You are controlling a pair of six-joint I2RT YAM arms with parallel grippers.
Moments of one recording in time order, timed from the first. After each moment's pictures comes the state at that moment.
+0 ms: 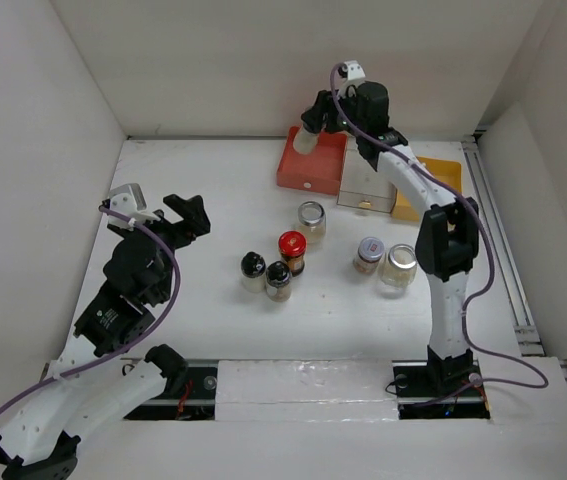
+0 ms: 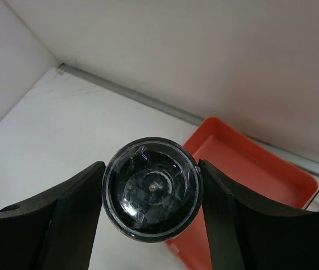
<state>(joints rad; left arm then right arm) -0.66 0.62 0.91 -0.32 -0.70 -0.45 0.35 2.14 1.99 0.02 -0.30 0.21</state>
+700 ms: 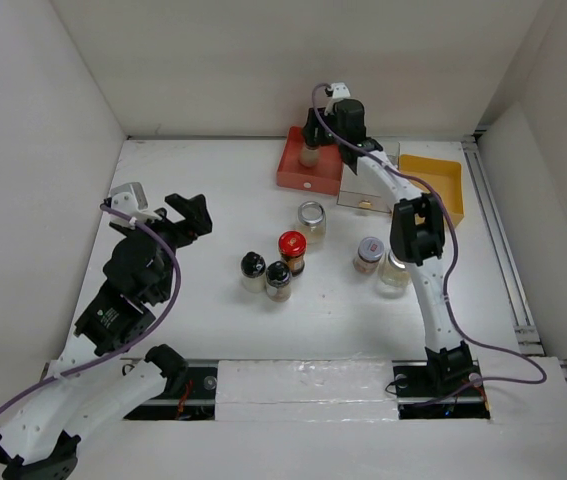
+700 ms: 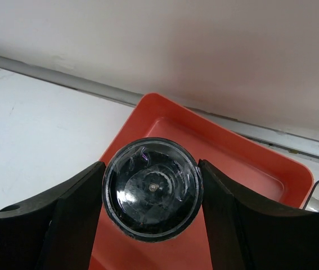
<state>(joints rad) -0.66 0.62 0.91 -0.30 -0.67 -0.45 0.34 2.54 2.33 -0.05 -0.13 0.18</state>
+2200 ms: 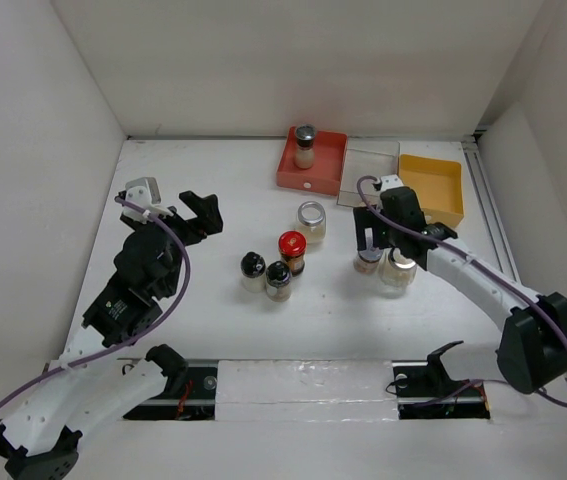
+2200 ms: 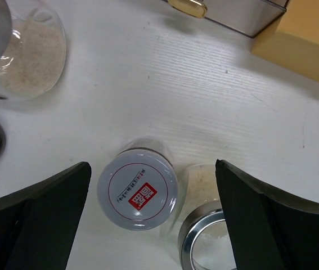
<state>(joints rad) -0.66 0.67 0.91 -0.30 -0.61 -0.45 0.43 1.30 0.92 -0.37 0.18 0.17</state>
